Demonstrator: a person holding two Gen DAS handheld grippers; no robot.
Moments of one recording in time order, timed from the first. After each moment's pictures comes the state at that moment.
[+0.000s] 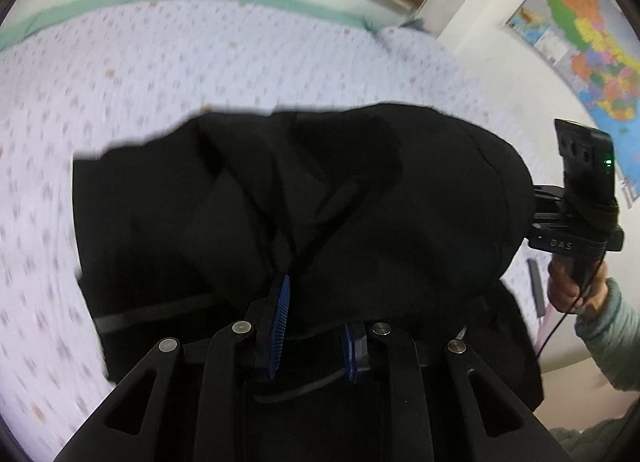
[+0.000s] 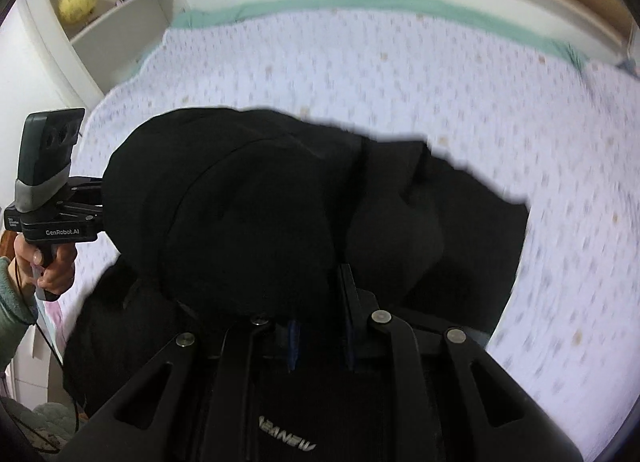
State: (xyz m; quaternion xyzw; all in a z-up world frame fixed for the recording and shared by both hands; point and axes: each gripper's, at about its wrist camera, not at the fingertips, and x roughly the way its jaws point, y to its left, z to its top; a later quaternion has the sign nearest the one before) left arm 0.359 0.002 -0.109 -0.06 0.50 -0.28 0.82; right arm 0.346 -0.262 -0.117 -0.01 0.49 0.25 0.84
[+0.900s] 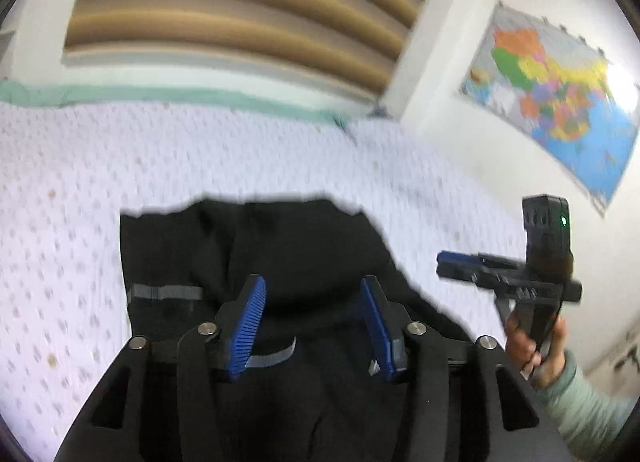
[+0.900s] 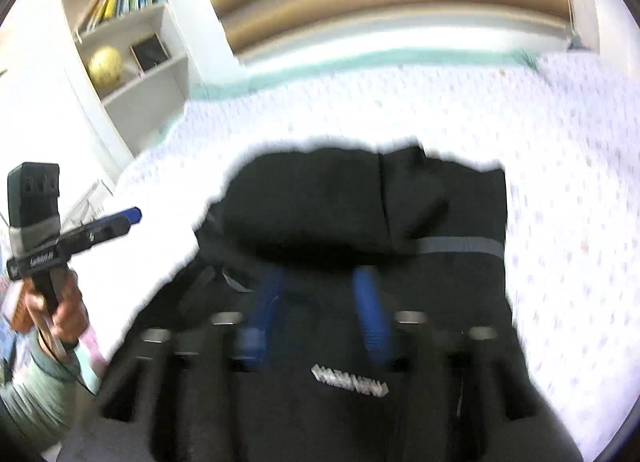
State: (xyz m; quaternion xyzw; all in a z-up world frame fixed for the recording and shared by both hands) left arm 0.241 0.023 0.004 -0.10 0.32 -0.27 0.90; right arm 0.228 -0.288 -0.075 0.09 0.36 0.23 0.90
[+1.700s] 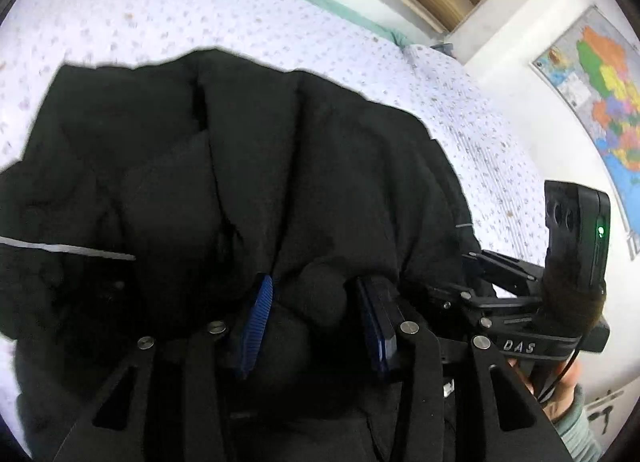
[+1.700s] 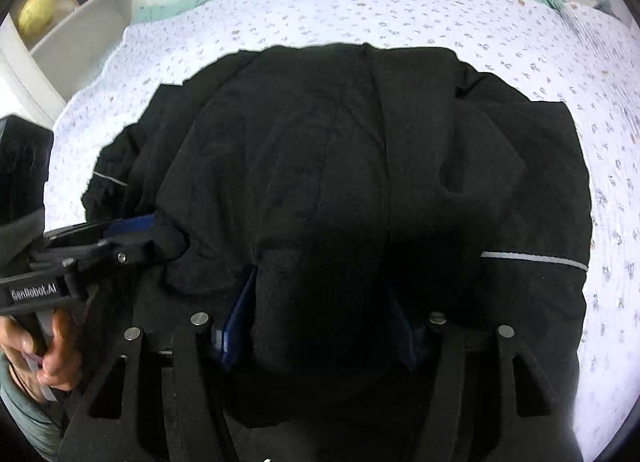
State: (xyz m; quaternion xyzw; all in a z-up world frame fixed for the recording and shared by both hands) left arm 0.349 -0.028 -0.150 -0.14 0.48 -0.25 0.83; right arm 0.358 -0.221 -0.198 0.03 0.50 0.19 0.84
